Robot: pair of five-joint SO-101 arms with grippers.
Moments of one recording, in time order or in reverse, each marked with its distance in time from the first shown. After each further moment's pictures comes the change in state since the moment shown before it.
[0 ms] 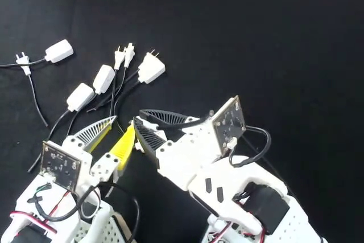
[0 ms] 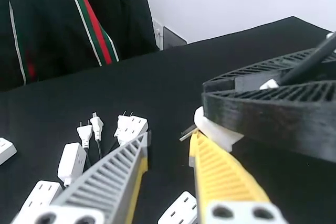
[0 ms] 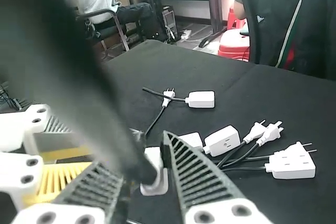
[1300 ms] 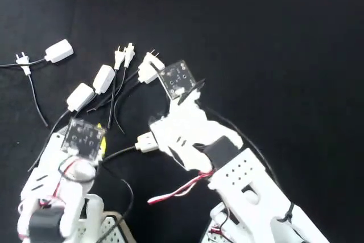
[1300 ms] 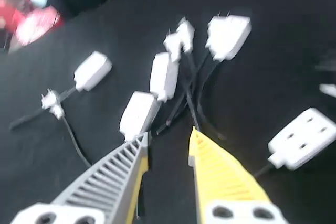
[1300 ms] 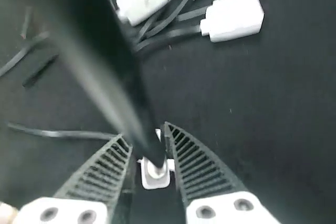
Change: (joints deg) left arm -25.5 -0.1 14.7 4.7 -22.2; right arm 12.2 31.2 3.6 0.0 4.7
